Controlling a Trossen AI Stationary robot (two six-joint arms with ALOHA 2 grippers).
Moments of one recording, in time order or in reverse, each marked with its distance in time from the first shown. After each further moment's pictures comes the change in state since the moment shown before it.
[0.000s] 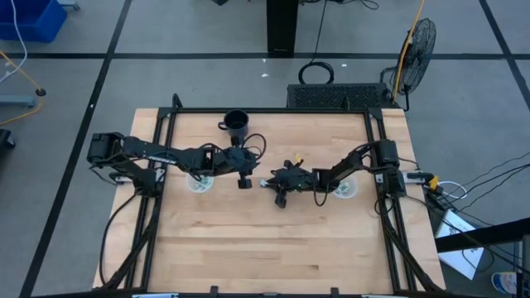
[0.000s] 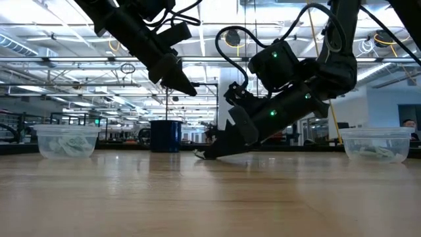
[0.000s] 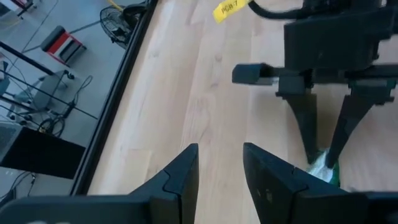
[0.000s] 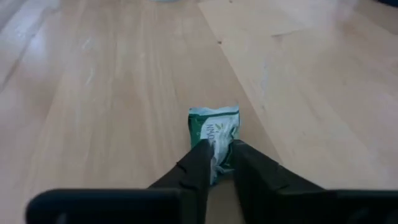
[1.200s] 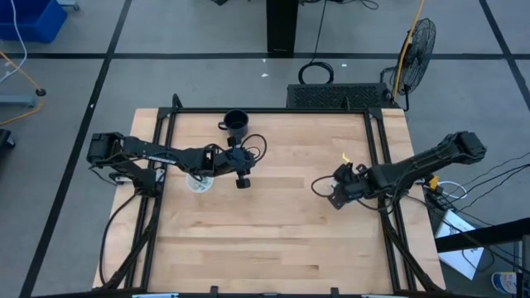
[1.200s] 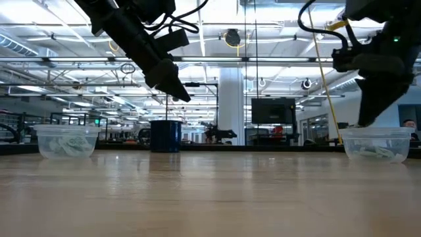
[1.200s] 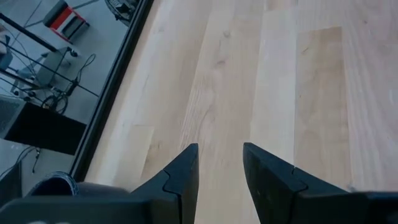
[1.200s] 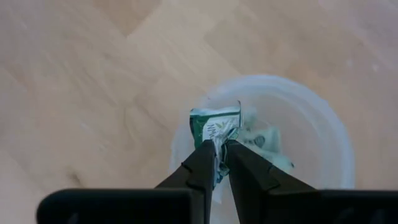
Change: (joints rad) left arm 0.000 0.000 0.000 -0.075 -0.043 -0.067; right arm 0.306 -0.921 -0.091 -1.687 0.227 0.863
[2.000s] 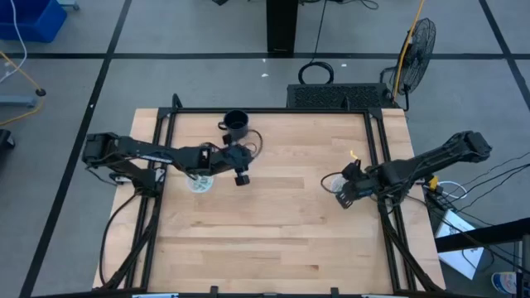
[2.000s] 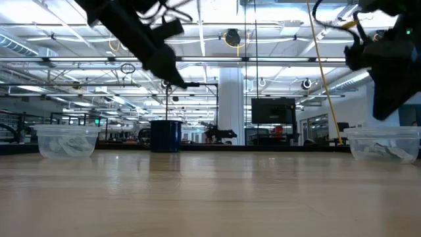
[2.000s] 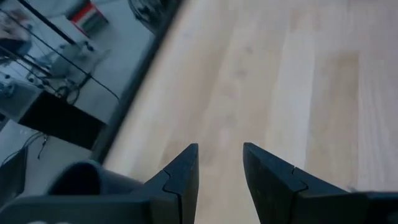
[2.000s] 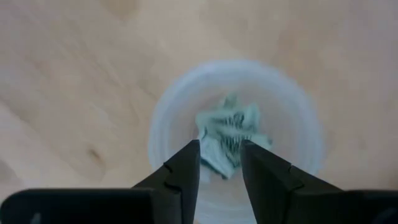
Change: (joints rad) left arm 0.000 -0.062 0.003 -0.036 -0.050 -0.074; right arm 0.008 -0.165 -0.036 -0.059 -0.104 0.099
